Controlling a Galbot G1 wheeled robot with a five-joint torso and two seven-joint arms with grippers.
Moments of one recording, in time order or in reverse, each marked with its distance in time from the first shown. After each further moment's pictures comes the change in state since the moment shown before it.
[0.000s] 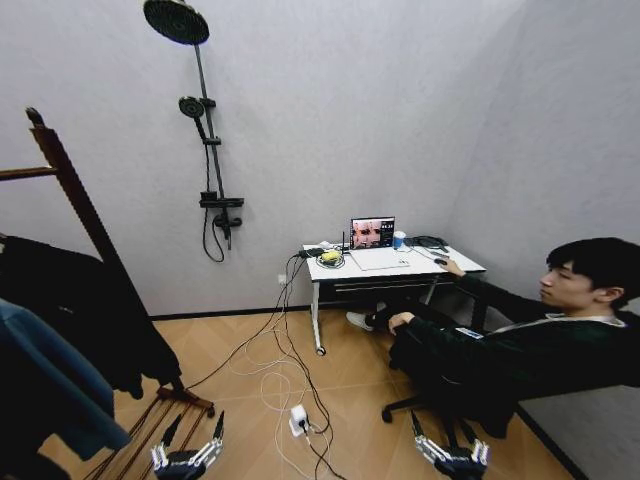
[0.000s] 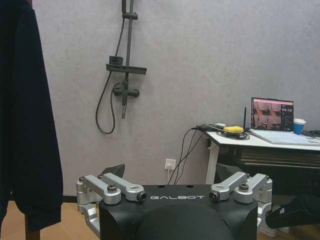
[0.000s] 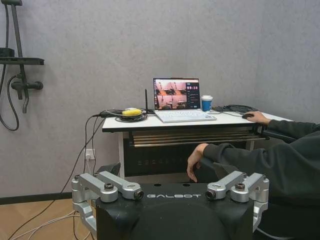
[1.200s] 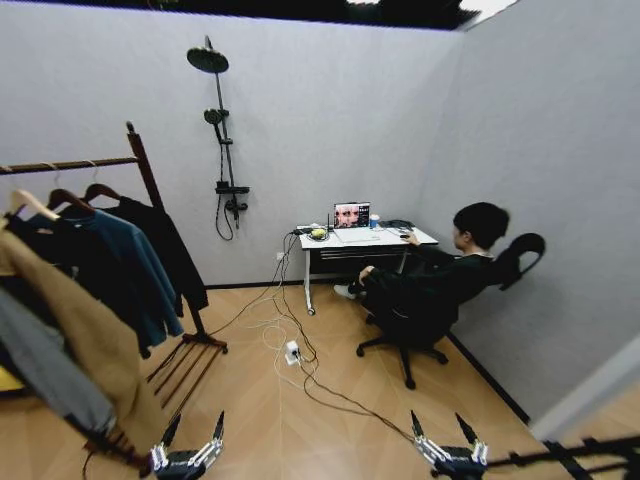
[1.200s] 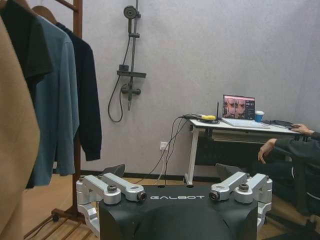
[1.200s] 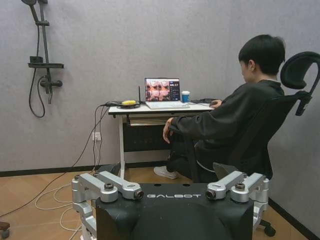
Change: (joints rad) left arm 0.000 0.000 0.000 0.000 0.000 0.000 0.000; right arm 0.000 0.000 0.000 0.000 0.000 0.000 0.000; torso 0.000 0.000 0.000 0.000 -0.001
